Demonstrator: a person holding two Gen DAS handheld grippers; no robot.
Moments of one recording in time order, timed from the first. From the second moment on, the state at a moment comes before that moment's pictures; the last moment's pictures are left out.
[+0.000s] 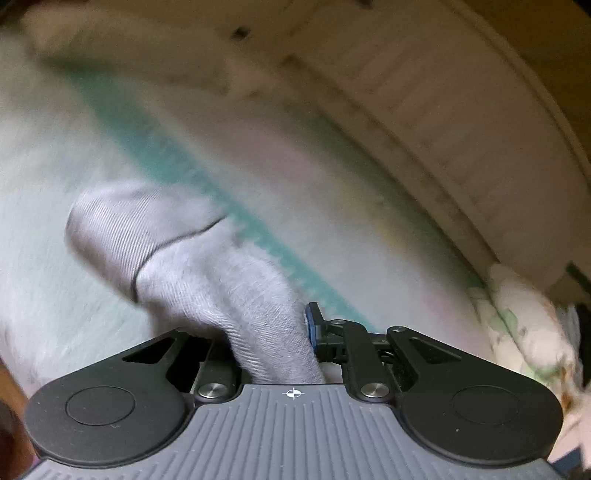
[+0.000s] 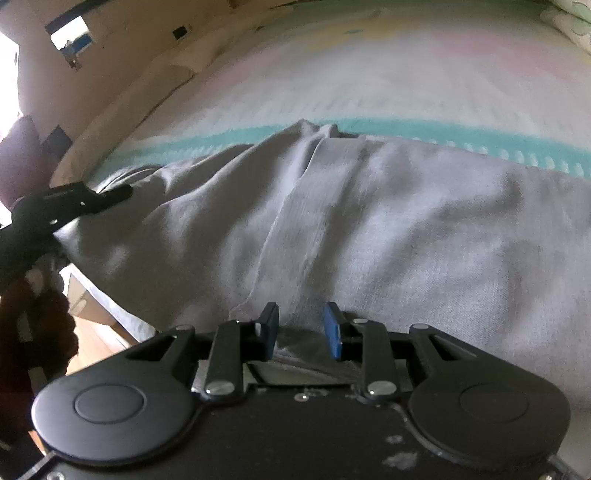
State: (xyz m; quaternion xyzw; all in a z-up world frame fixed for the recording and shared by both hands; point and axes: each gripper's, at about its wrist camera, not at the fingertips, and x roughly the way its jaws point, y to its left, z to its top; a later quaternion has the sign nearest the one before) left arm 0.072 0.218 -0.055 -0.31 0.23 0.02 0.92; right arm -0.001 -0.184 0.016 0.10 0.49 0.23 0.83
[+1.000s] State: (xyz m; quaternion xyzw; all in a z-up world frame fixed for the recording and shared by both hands) left arm 0.058 -0.159 -0.068 0.24 0.26 -0.32 0.88; right arm -0.042 -0.404 0.041 0.31 0.38 -0.06 0.87
